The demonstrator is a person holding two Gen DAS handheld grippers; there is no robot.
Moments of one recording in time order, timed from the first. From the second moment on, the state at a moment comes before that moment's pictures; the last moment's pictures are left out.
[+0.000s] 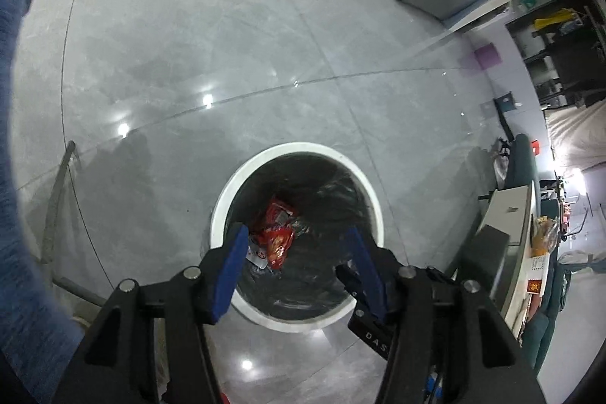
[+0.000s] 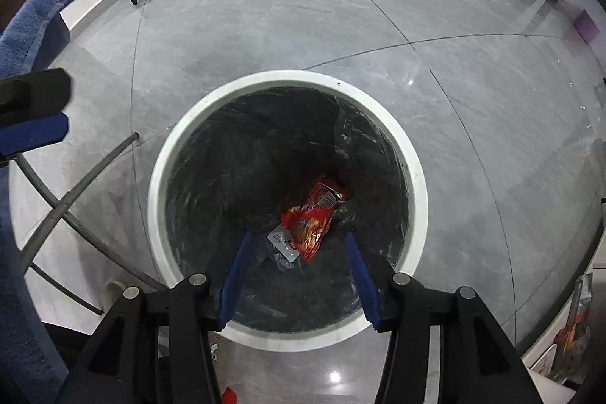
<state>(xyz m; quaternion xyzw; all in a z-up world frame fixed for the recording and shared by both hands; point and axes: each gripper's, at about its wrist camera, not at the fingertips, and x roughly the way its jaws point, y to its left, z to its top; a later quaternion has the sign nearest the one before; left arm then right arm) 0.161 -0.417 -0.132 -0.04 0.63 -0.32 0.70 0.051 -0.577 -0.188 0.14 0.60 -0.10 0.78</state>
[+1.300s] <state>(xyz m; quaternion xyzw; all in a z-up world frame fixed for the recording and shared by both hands) 0.036 0.122 -0.027 -0.15 0.46 -0.03 0.87 0.062 -0.189 -0.031 0.06 0.47 0.26 0.84</state>
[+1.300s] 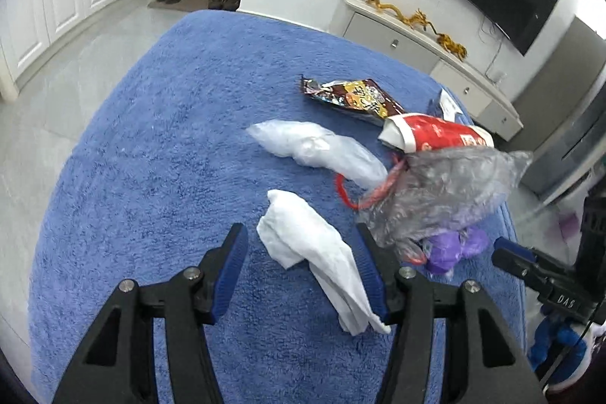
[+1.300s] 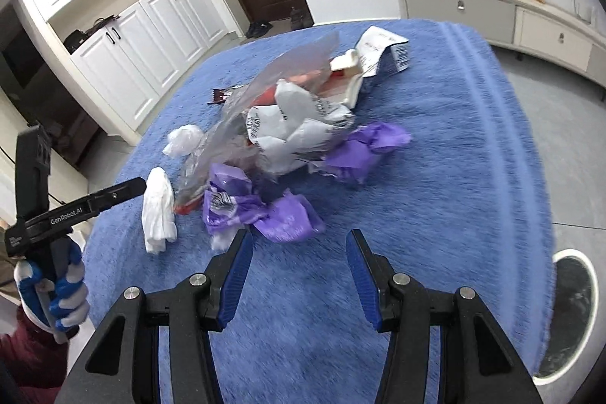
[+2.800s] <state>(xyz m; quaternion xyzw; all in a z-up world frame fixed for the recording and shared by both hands) 0.059 0.076 -0.054 -0.11 0.48 -0.07 0.87 0.075 -0.202 -0.046 0.10 0.45 0.35 0.82</state>
